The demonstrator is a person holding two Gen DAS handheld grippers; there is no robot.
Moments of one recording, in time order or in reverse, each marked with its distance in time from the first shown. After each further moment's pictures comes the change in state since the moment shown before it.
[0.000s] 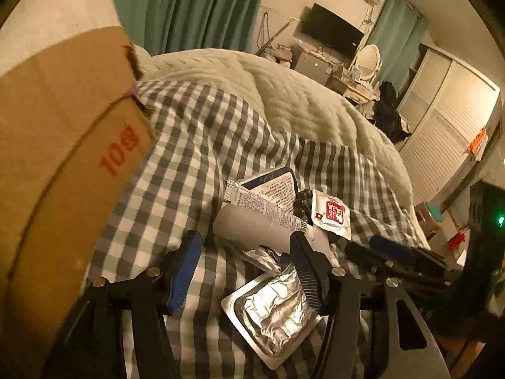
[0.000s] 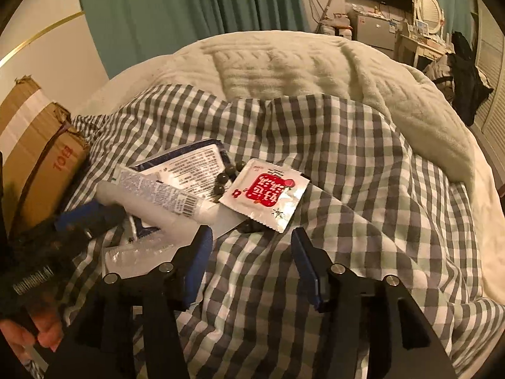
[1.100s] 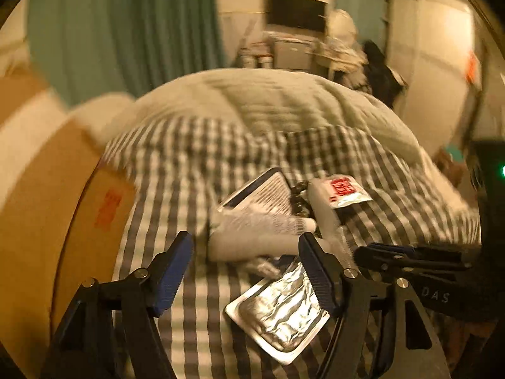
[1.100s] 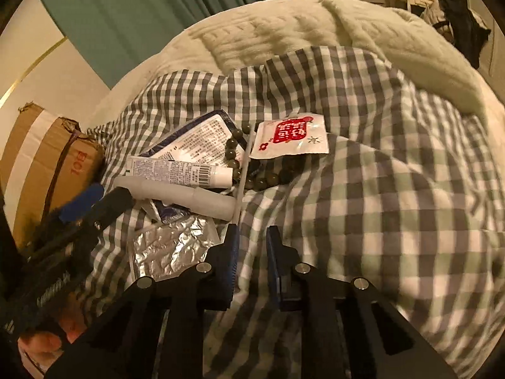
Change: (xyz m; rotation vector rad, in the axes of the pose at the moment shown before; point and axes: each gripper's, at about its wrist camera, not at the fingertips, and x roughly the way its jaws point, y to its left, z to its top) left arm -0.003 -0.048 0.002 0.364 -0.027 0.133; right arm 0.006 -0.016 -0.013 0.198 0.101 0.136
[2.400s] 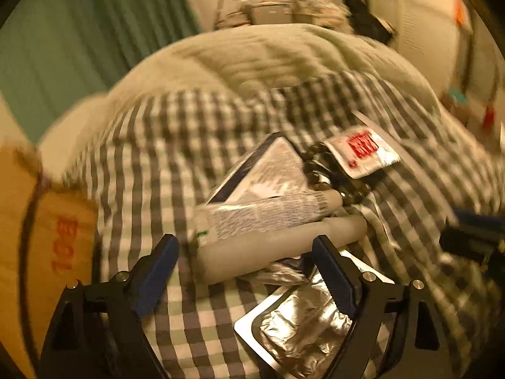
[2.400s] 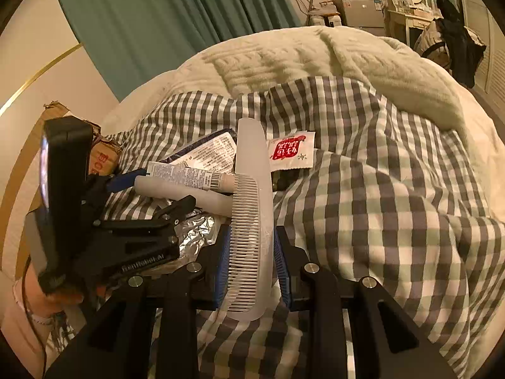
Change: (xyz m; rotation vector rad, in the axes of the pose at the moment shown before) left arm 0.053 0.007 -0.001 0.087 0.153 -0.015; right arm -0.032 0.007 -0.021 -0.043 -0.114 -0.020
